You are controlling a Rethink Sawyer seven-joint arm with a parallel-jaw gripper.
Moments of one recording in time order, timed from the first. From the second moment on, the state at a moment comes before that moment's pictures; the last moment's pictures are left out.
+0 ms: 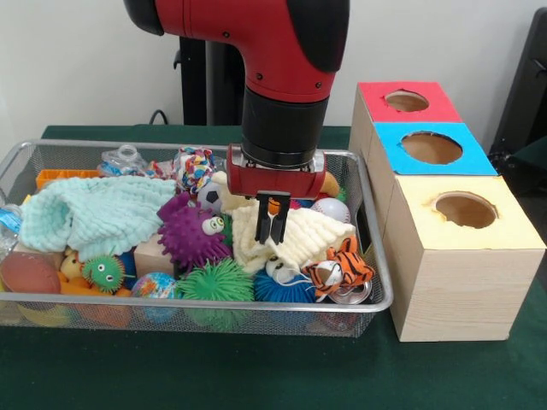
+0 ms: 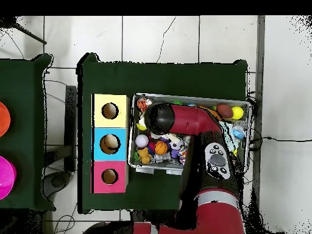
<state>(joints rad) -0.23 -0.47 -0.02 1.41 -0.12 0.56 1.59</state>
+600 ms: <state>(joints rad) -0.22 -0.47 -0.02 1.41 -0.12 0.63 1.59</state>
